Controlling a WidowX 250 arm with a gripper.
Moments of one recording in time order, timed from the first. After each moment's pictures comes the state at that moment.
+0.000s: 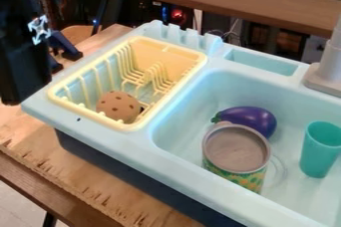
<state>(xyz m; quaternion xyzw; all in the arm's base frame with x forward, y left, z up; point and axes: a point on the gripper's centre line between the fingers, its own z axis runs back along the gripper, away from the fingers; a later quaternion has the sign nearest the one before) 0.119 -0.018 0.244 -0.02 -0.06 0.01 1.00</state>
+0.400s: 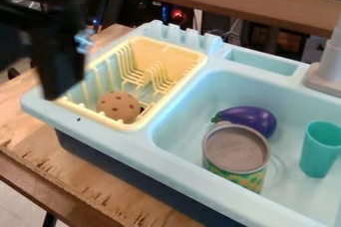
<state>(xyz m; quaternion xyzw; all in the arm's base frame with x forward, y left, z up) 0.146 -0.025 0.234 0.02 -0.08 -0.02 1.00</state>
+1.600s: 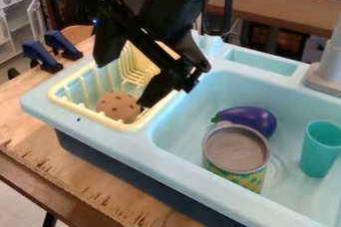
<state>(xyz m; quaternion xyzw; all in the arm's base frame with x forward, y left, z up) 0.220 -0.045 0.197 0.23 -0.01 -0.03 0.97</state>
